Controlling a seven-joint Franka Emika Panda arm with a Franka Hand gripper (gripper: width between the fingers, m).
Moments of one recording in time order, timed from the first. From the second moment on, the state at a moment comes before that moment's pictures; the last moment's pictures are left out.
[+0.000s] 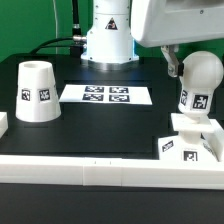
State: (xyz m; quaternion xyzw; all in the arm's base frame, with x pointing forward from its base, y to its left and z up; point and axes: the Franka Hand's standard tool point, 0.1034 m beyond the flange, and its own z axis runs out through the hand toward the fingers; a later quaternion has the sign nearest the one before) arm 0.611 0.094 0.134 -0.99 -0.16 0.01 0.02
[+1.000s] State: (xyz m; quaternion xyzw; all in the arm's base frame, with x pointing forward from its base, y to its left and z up) arm 0.605 0.098 0.126 -0.98 -0.20 0.01 0.02
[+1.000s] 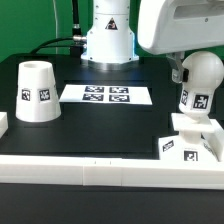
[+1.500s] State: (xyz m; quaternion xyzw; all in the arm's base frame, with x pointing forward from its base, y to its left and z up) arm 0.604 0.098 0.126 -0.99 -0.16 0.01 0.03
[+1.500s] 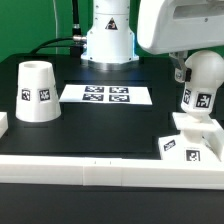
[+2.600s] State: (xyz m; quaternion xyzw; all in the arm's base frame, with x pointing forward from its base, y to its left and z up) arm 0.609 0.092 0.125 -0.96 0.25 0.04 0.10
